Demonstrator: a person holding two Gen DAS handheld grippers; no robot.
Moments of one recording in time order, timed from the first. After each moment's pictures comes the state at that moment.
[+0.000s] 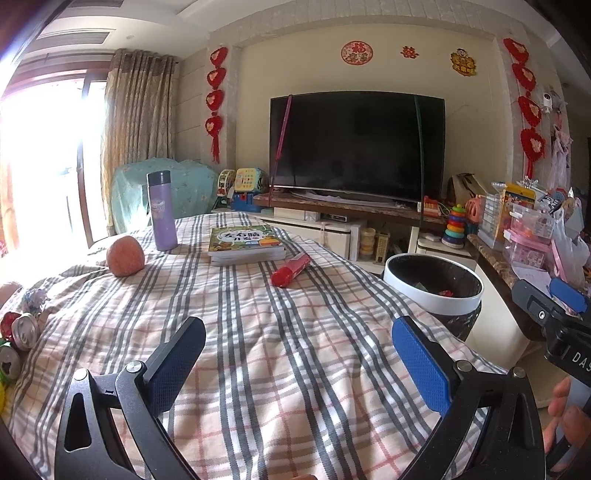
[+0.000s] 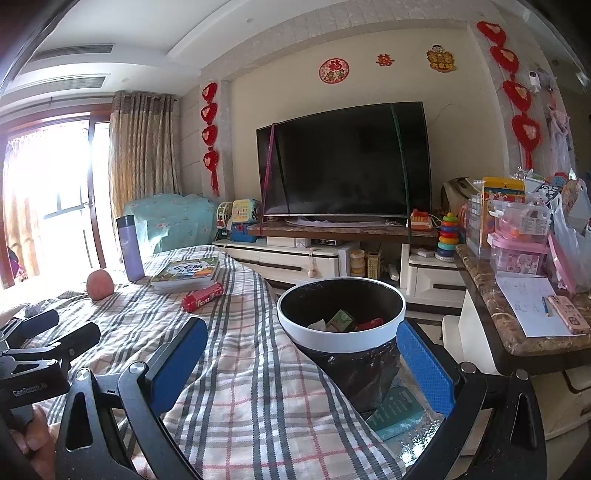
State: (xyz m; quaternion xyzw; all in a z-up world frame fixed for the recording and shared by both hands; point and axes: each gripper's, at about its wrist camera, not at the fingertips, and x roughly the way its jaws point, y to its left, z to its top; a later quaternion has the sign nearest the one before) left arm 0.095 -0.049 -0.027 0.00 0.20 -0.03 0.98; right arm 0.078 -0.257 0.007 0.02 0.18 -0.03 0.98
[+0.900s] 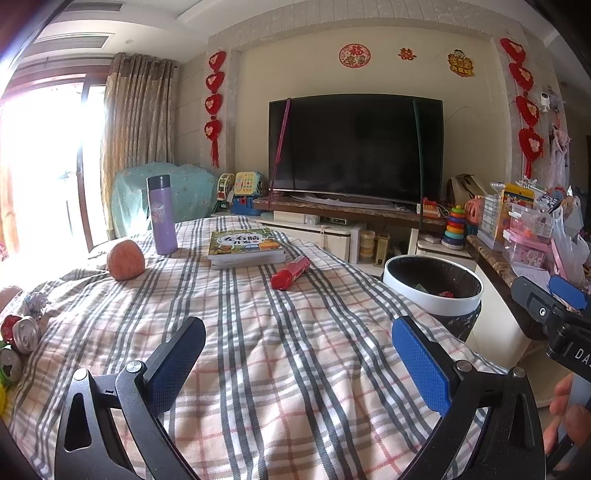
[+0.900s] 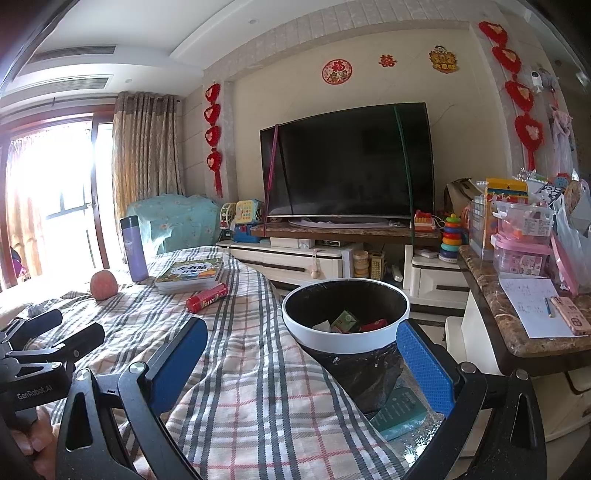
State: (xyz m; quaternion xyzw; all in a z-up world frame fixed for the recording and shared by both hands) left arm 0.094 -0.048 -0.028 0.00 0.19 -0.03 0.98; right arm 0.079 -0.254 0.007 0.02 0.18 -0.03 0.98
